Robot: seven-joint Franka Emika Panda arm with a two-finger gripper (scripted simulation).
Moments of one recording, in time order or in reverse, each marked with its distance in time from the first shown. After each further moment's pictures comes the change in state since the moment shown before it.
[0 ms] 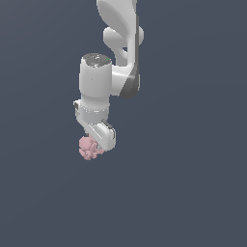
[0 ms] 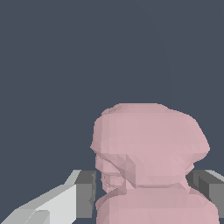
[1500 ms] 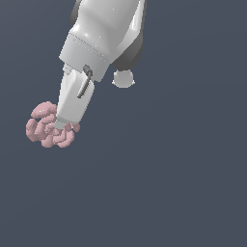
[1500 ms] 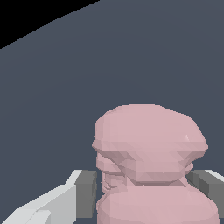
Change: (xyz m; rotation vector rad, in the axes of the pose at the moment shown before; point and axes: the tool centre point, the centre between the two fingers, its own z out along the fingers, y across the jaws) arm 0.113 -0.030 -0.170 0.033 0.478 0.422
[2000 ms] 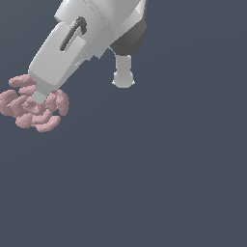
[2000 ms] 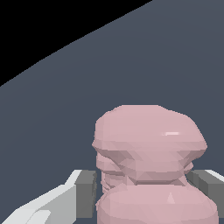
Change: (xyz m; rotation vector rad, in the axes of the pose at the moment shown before) arm 0.042 -0.015 -0.046 0.006 0.150 0.130
